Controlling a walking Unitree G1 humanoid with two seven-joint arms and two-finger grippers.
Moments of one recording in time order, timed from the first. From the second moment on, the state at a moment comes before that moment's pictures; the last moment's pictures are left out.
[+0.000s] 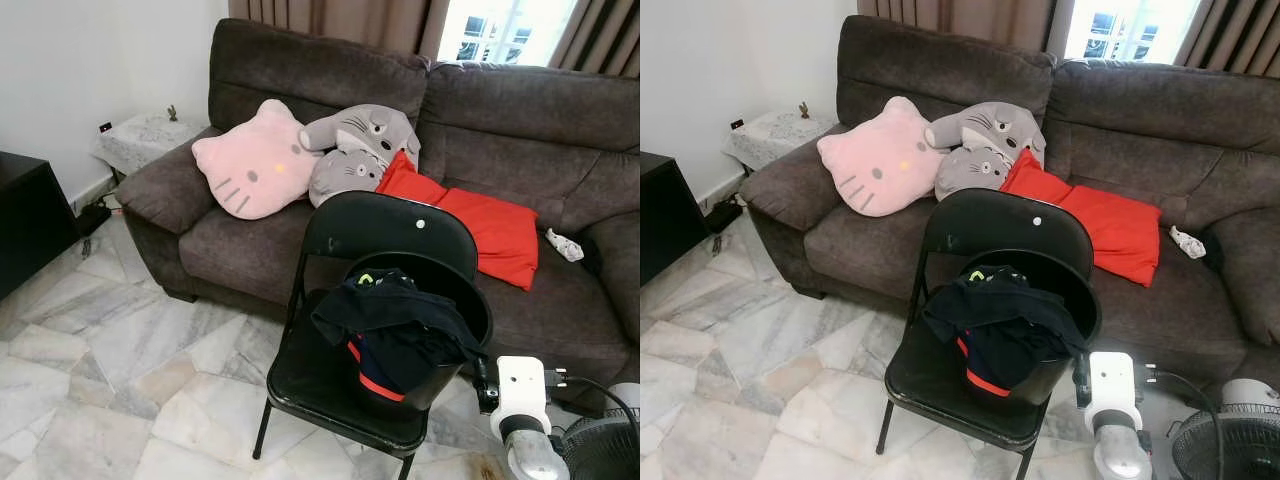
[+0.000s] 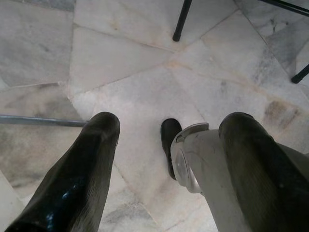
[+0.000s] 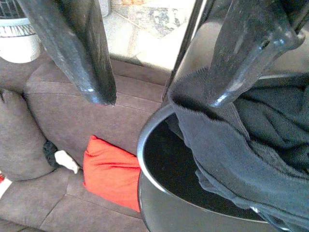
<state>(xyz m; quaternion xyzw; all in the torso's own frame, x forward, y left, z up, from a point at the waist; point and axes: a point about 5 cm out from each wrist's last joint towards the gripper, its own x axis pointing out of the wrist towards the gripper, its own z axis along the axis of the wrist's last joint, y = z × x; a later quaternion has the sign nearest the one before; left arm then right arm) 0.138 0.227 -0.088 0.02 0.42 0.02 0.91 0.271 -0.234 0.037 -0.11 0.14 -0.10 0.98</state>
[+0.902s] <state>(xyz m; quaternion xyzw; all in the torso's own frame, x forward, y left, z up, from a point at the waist) 0.137 0.234 -0.087 0.03 0.42 0.02 0.91 0.284 -0.244 0.027 -0.04 0.18 -0.12 0.98</state>
